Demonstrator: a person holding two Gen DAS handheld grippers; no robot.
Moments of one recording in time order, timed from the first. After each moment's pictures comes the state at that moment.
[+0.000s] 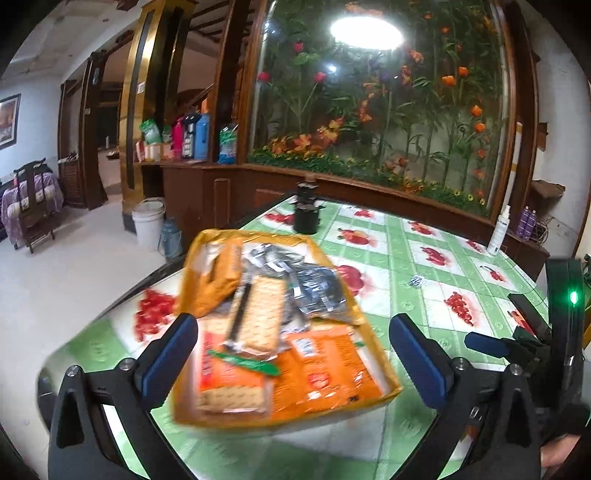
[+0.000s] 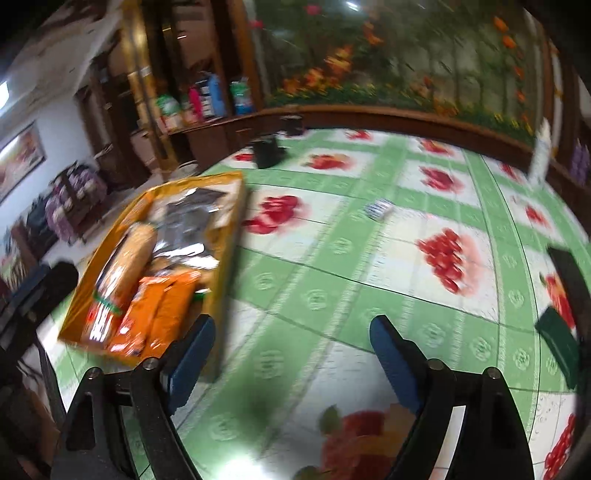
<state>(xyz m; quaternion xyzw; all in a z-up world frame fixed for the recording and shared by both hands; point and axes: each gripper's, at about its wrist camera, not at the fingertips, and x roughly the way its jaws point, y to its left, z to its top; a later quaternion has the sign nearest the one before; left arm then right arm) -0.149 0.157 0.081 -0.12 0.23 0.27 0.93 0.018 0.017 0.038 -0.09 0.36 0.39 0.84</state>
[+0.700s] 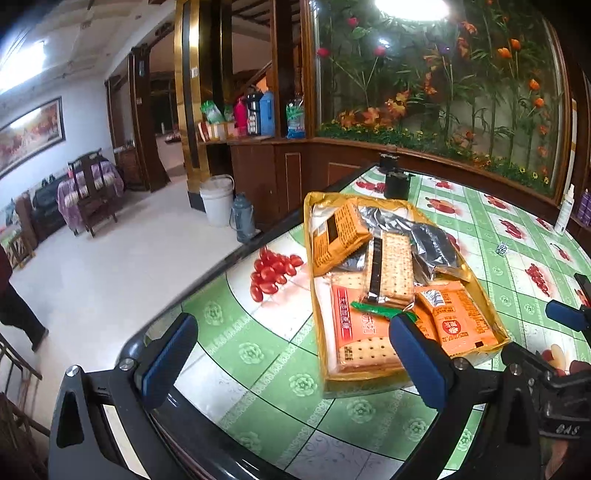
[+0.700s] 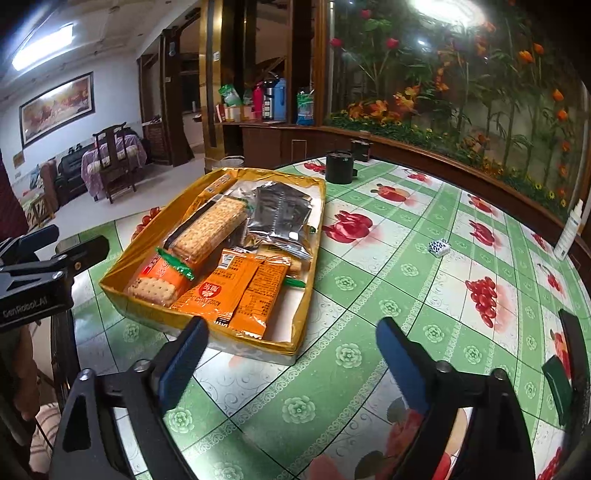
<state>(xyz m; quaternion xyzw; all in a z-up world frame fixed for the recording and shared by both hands) -0.199 0.198 0.057 -0.11 0.28 0.39 0.87 -0.041 0.040 0.041 -0.16 0.29 0.45 0.83</state>
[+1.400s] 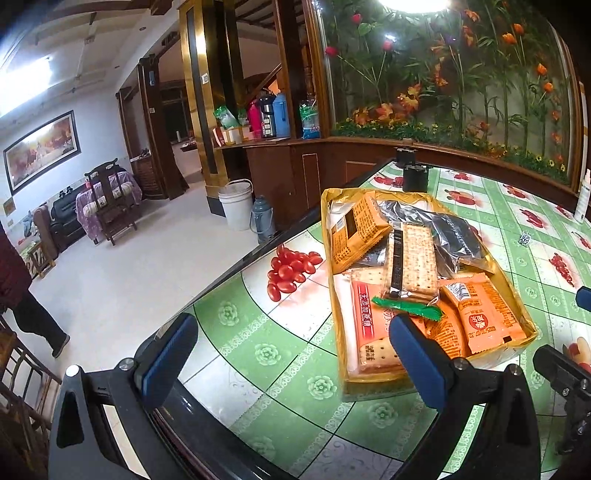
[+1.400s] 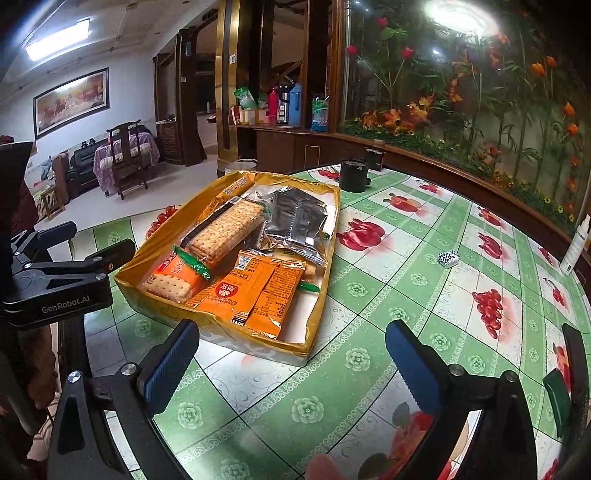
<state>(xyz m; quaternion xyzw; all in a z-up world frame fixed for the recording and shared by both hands) -0.194 0.195 0.050 -0.07 0.29 0.42 0.86 -0.050 0.039 0.044 -0.17 0.27 0.47 0.82</state>
